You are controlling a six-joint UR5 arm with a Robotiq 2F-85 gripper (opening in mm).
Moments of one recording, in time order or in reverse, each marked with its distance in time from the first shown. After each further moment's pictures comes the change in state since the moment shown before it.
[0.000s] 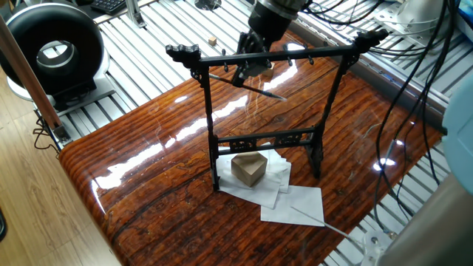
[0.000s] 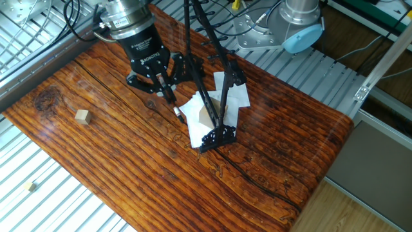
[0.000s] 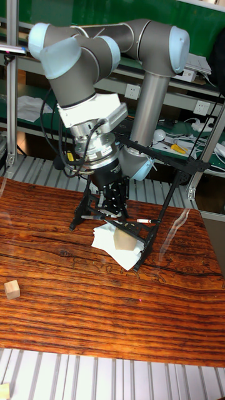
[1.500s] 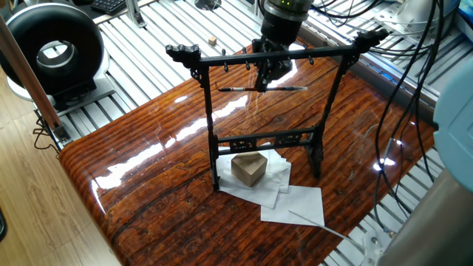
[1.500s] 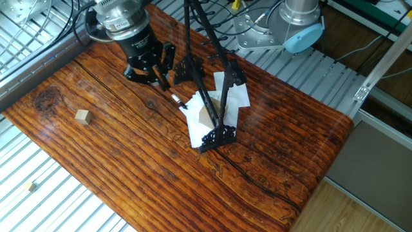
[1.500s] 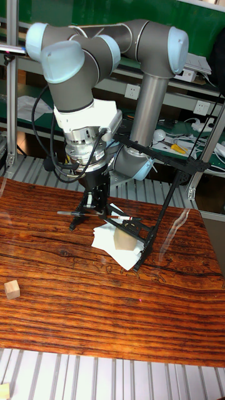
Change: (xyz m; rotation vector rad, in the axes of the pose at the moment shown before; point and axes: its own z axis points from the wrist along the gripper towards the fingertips) arm 0.047 0.003 -0.003 -0.061 0.183 -0.168
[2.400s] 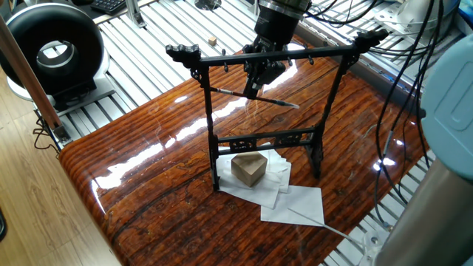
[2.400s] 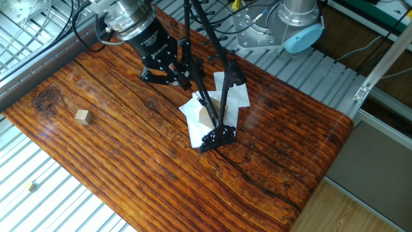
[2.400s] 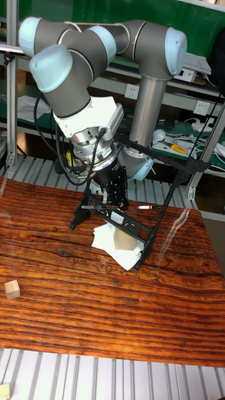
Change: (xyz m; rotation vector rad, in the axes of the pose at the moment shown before) arm -0.041 0.032 -0.002 -0.136 -0.139 0.055
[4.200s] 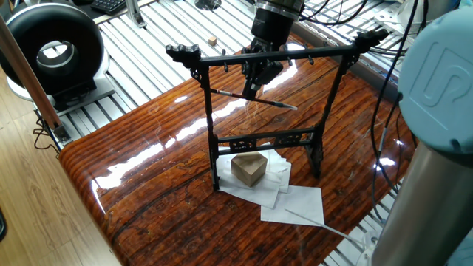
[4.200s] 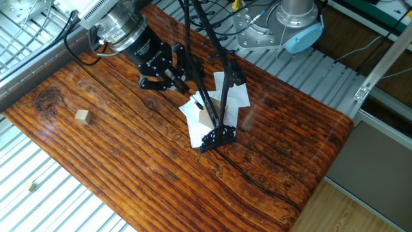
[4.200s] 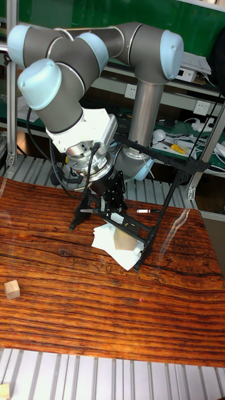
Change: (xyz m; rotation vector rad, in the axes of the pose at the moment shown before) arm 0.004 -0.011 0.005 -0.076 -0.004 0.000
